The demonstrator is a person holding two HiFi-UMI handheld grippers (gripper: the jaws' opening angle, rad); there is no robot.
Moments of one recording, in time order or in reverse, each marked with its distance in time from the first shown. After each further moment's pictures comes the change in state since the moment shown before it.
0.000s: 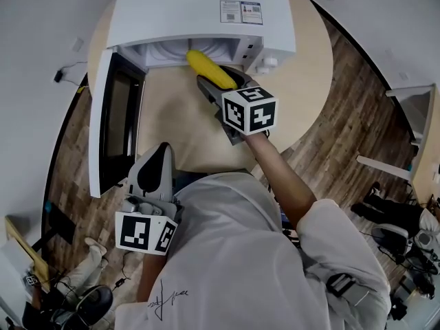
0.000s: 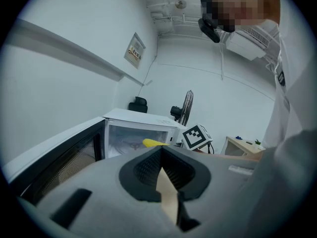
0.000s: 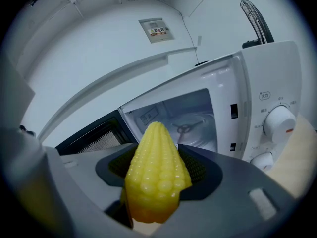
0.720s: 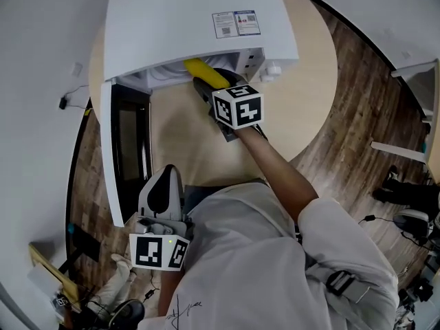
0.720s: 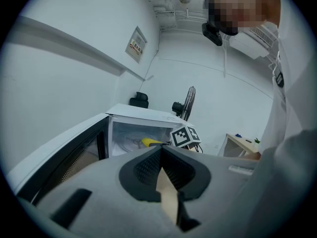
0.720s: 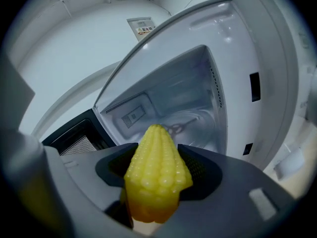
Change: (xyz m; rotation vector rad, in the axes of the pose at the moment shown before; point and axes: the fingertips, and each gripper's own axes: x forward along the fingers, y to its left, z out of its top) left arm 0.009 0.026 -0.002 -0.016 0.058 -0.001; right arm 0.061 -0.036 0.000 0.073 -0.023 -0.100
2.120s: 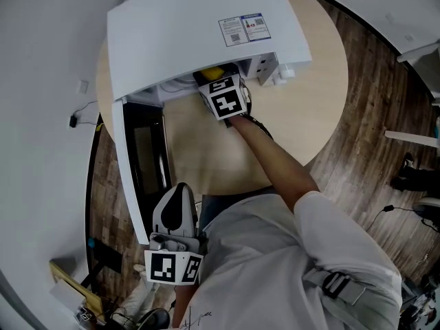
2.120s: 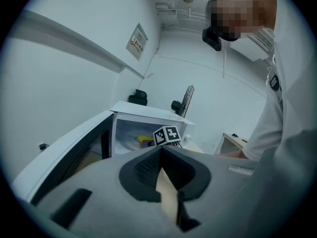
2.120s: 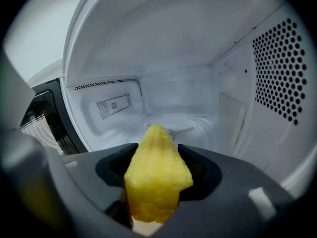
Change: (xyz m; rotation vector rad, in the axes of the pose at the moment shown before) left arm -0.007 0.025 -0.005 -0.015 0.030 -0.037; right arm 0.077 -0.027 0.011 -0.216 0.010 -0.211
